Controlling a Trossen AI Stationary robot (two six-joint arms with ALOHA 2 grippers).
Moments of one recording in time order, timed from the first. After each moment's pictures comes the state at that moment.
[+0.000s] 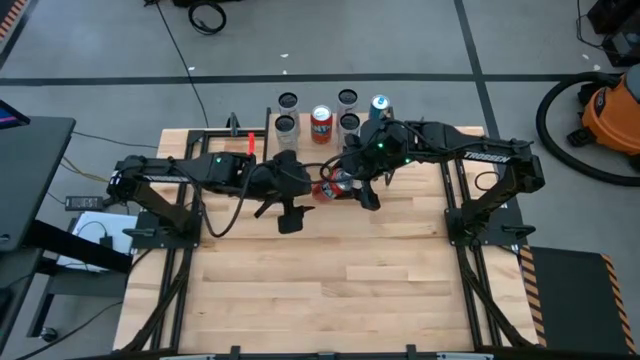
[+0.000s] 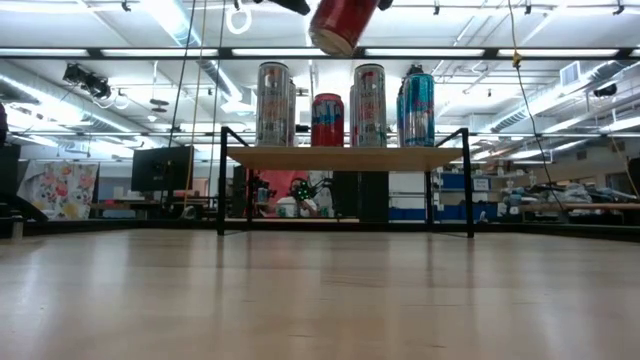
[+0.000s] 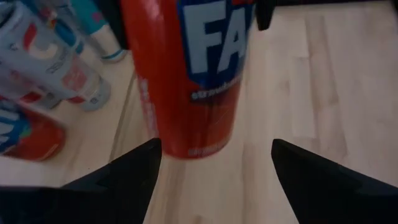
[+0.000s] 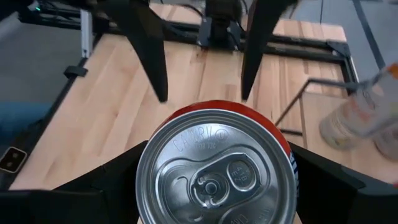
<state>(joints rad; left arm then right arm) -0.09 1.53 1.66 -0.89 -0.26 -0.04 -0.09 1.51 1.68 -0.82 -0.20 -0.18</state>
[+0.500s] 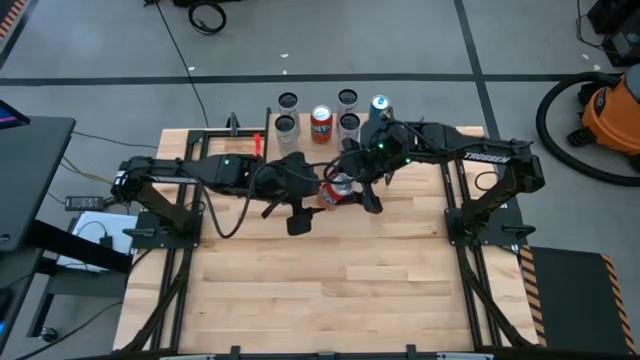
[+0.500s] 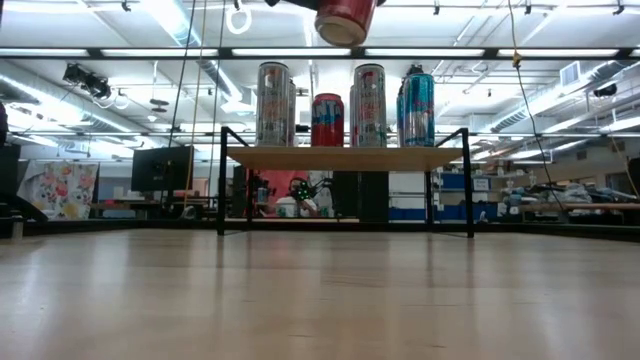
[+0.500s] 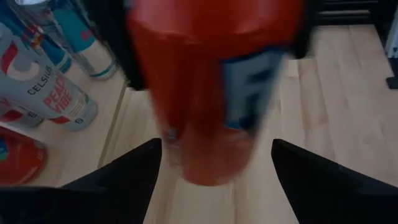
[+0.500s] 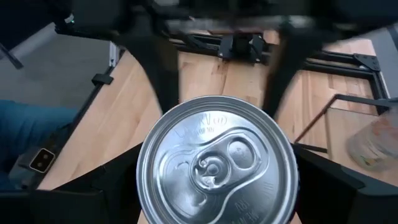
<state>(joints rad) -0.08 1.56 1.66 -0.80 -0.22 -0.04 -0.08 1.51 1.68 -0.79 -0.30 -0.18</state>
